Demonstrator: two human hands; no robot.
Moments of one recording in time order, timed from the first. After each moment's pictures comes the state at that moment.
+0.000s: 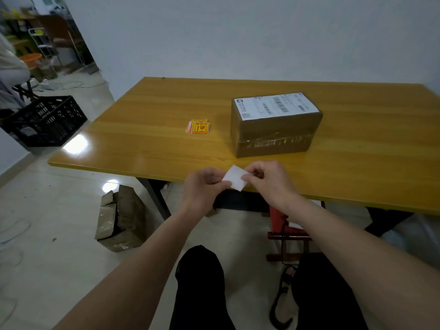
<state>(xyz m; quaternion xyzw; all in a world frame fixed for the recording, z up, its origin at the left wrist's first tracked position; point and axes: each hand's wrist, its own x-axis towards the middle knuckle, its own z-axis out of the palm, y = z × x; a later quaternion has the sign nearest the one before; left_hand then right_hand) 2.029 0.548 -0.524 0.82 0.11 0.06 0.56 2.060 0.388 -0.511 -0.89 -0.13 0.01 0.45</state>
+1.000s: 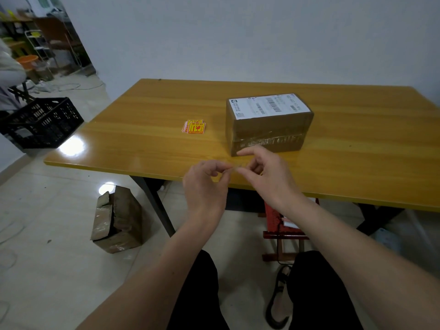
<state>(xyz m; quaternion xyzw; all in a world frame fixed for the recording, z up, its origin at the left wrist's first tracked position) 1.998 0.506 -0.496 0.85 0.11 0.25 0.46 2.030 0.383 -0.484 -0.86 -0.17 -0.06 0.47</state>
